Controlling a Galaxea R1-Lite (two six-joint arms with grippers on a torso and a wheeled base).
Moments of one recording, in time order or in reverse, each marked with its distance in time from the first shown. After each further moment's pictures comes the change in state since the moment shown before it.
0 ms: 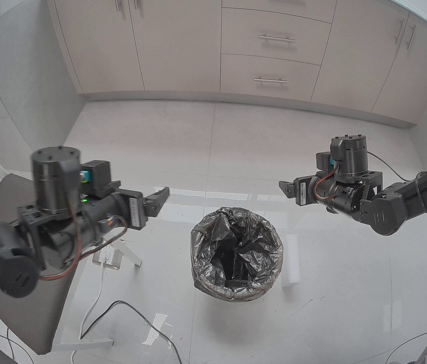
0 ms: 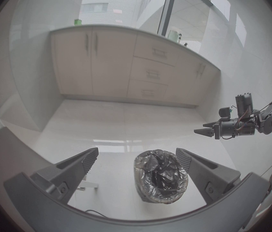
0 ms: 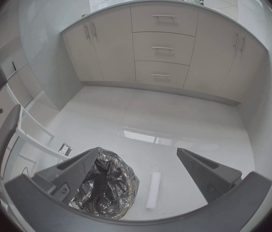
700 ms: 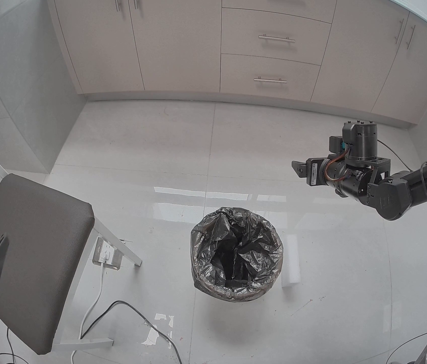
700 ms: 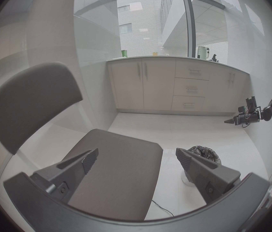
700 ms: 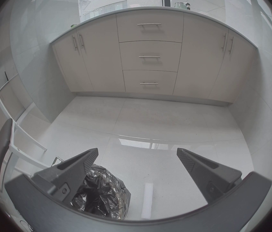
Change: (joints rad) left arm 0.369 -1.009 0.304 0.570 0.077 0.124; right arm -0.070 0.001 -0.074 -0.005 -0.008 0.018
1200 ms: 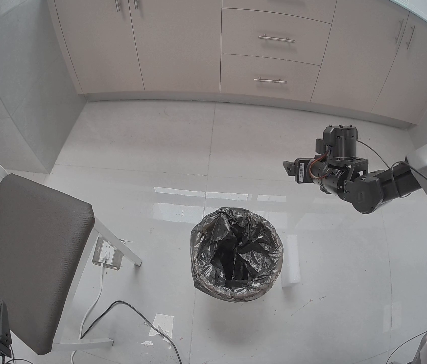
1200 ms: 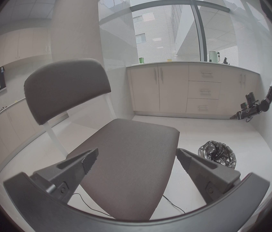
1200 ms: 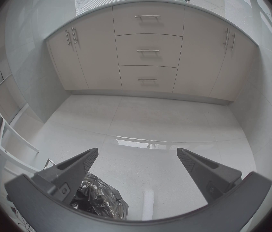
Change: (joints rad) left arm 0.145 -0.564 0.280 0.183 0.024 0.004; right arm -0.027 0.190 -0.195 0.008 -0.007 -0.003
